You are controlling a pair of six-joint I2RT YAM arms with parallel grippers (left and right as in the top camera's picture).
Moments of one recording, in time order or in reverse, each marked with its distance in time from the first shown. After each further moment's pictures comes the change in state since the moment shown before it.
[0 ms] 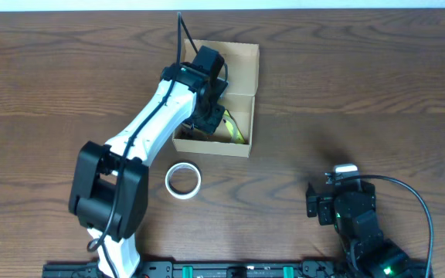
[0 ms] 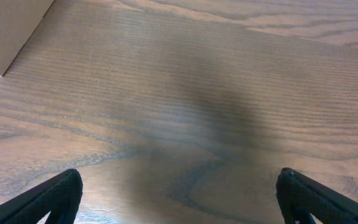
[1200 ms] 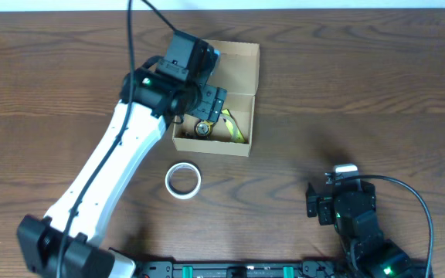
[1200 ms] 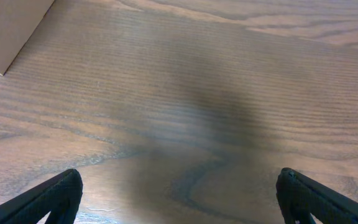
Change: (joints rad) left arm 0.000 -0.352 0.025 0.010 -0.032 -0.103; right arm 0.000 0.000 0.000 0.000 0.000 0.000
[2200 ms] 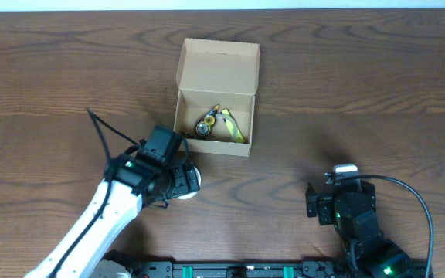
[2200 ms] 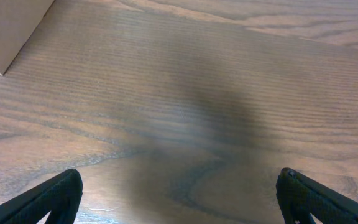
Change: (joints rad) left arm 0.000 -0.364 -0.749 0.034 0.055 -0.642; right arm 0.000 0.000 0.000 0.000 0.000 0.000
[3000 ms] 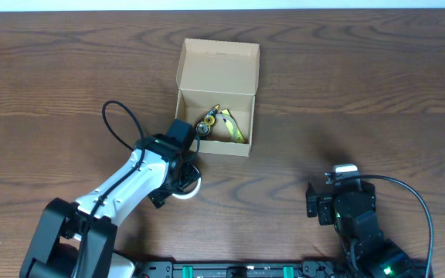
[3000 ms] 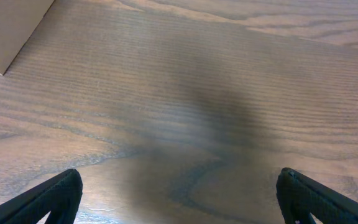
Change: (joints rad) left arm 0.000 0.320 -0.001 0.129 -0.068 -0.370; right arm 0.000 0.000 0.000 0.000 0.000 0.000
